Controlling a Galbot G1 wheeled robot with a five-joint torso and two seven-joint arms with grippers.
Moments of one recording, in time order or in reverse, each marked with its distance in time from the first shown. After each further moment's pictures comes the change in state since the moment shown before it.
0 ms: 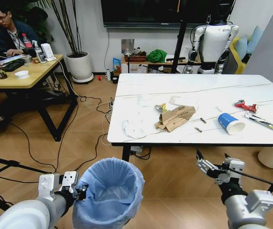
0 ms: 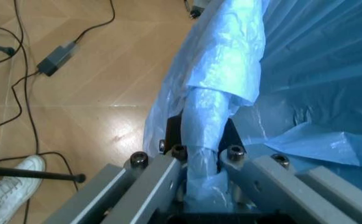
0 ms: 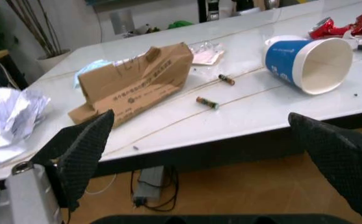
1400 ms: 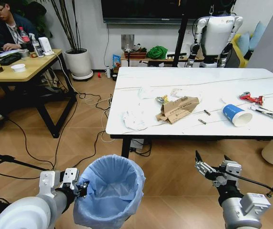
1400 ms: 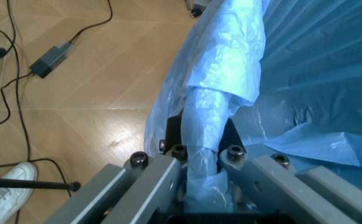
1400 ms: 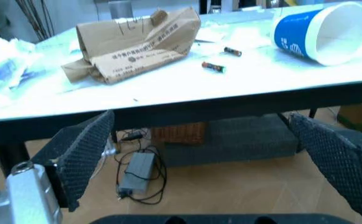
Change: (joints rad) left arm -0.028 -0.002 0.015 0.000 0.004 0.000 -0.009; right arm -0.079 0.120 -0.104 -0.001 -0.271 0.098 -0.074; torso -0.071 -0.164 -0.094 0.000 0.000
